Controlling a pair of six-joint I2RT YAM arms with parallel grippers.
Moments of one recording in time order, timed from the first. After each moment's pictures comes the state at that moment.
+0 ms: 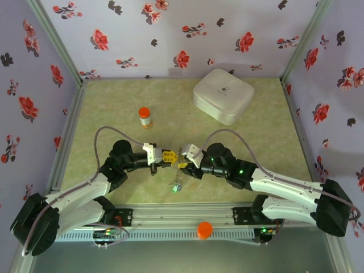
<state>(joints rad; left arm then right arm) -0.72 0.99 0.38 0.57 0.79 0.19 1.02 1.04 0.57 0.04 -0.19 -0.11</state>
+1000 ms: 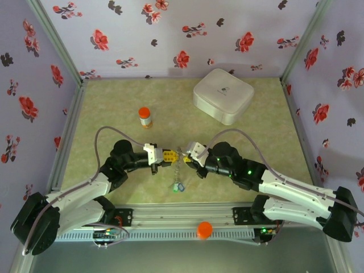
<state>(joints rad) -0.72 1.00 0.38 0.56 0.76 0.24 1.03 0.93 0.65 -0.14 -0.10 -0.18</state>
